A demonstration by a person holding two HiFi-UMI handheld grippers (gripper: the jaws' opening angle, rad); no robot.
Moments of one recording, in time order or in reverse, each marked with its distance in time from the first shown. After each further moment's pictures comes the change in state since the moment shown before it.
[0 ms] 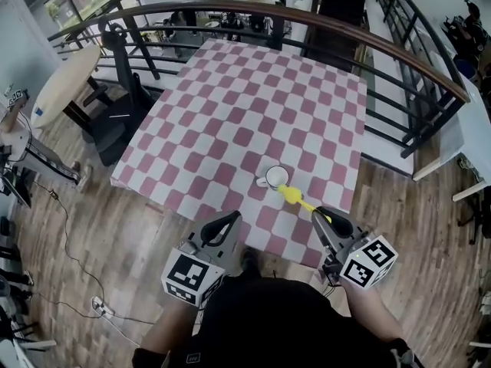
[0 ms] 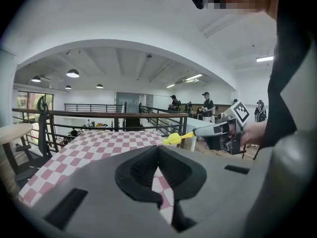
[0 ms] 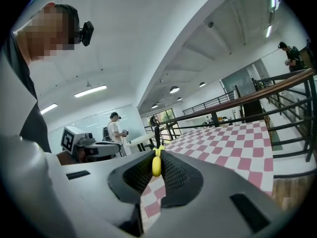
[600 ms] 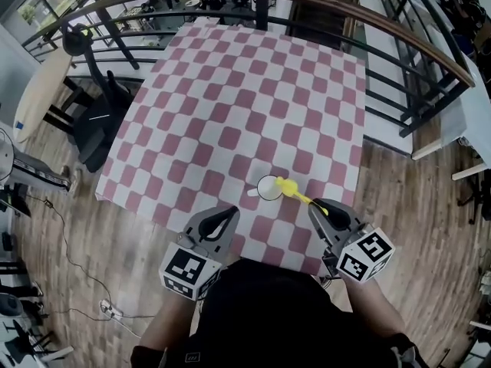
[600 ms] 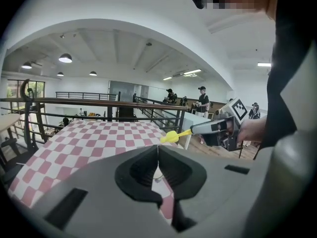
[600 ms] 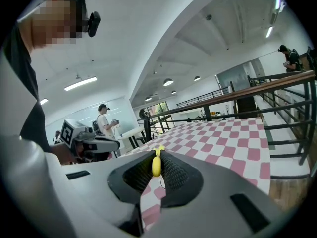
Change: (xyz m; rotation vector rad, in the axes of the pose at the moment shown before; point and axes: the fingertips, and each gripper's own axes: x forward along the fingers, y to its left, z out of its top) left arm 0.076 0.043 -0.018 -0.038 0.102 -0.098; right arm 0.048 -0.064 -0.006 -0.005 0.092 -0.078
